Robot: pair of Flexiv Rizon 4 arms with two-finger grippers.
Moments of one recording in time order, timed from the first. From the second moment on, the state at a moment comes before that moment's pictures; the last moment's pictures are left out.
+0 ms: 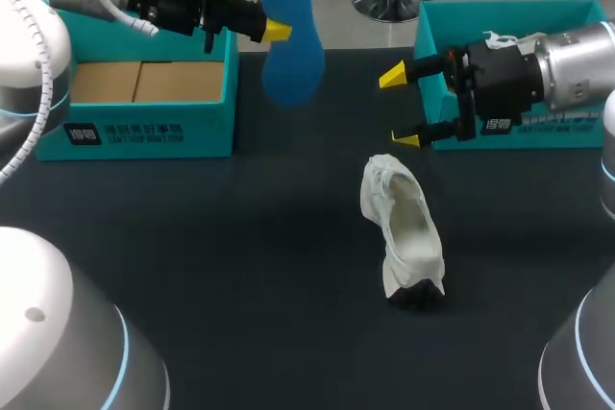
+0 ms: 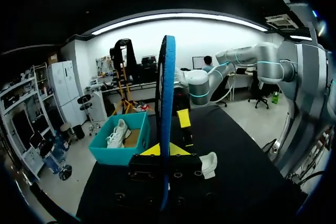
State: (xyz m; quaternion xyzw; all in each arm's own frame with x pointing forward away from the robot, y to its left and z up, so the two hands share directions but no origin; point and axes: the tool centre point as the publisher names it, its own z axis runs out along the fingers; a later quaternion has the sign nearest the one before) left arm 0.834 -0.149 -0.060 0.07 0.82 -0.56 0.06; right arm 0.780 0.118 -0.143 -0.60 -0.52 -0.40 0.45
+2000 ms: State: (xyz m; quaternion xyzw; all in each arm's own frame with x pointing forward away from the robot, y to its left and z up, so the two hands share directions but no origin) left arm 0.727 -0.214 -0.118 0.44 0.67 -0.50 0.32; right arm 0.780 0.118 -0.143 -0.60 -0.52 -0.40 0.45
